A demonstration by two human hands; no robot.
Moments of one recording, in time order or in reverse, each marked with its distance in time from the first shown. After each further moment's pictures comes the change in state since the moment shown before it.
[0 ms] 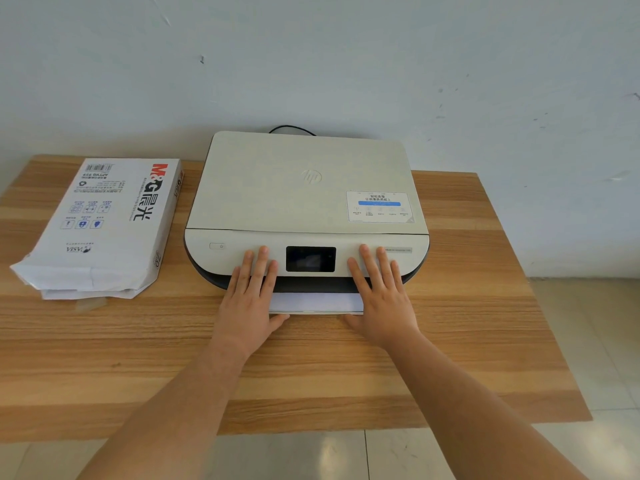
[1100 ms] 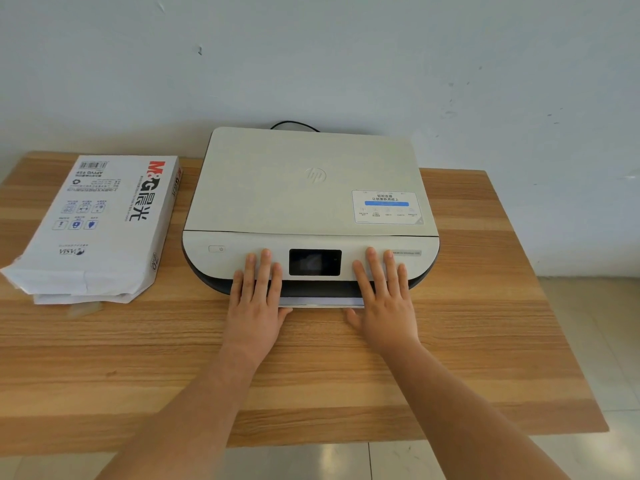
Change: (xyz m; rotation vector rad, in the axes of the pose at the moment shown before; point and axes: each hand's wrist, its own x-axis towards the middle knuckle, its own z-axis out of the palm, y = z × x) left_hand 0.007 0.008 0.023 -0.040 0.088 -0.046; right_hand 0.007 -0.008 0.023 -0.009 0.132 0.052
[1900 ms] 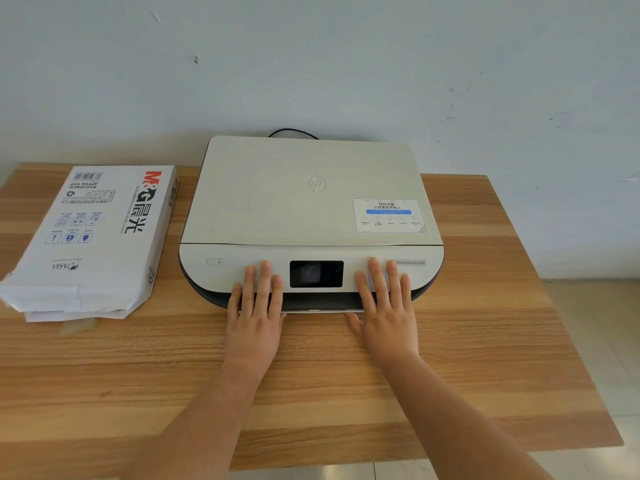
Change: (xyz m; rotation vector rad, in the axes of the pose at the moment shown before) left_hand 0.003 -0.001 0.011 -0.045 0.114 0.003; right_hand 0.005 -0.004 0.014 -0.018 0.120 0.013
